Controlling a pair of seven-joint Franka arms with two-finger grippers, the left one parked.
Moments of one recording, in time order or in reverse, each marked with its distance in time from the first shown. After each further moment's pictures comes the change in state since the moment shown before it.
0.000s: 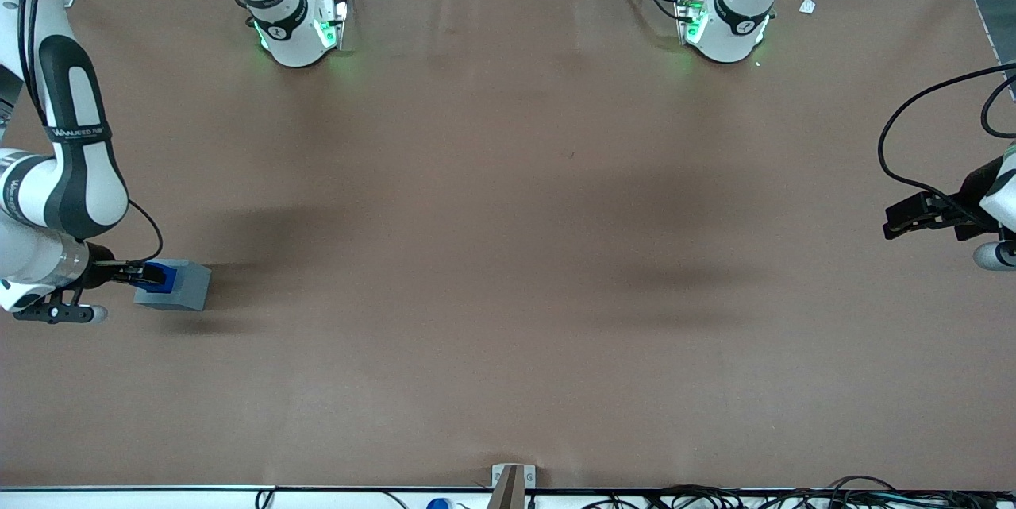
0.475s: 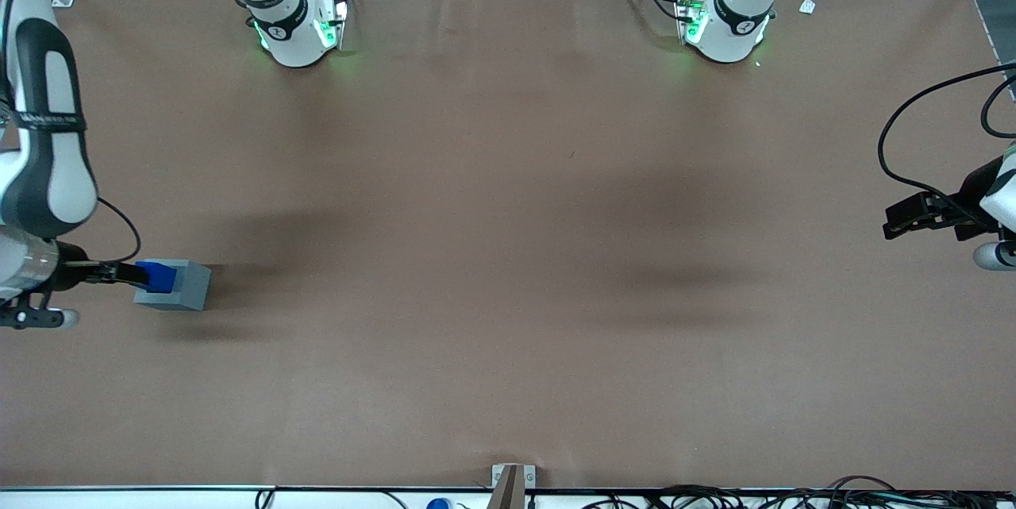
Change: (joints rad) arm 0.004 -0.035 0.006 0.158 0.000 -0.222 0.000
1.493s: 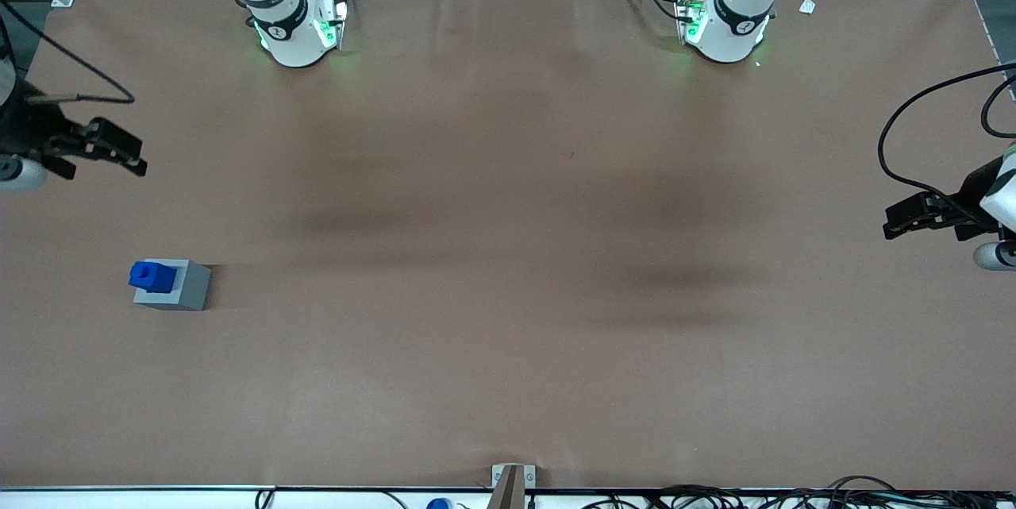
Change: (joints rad) arm 0.258 -0.503 0.015 -0.082 0.002 -0.302 0.181
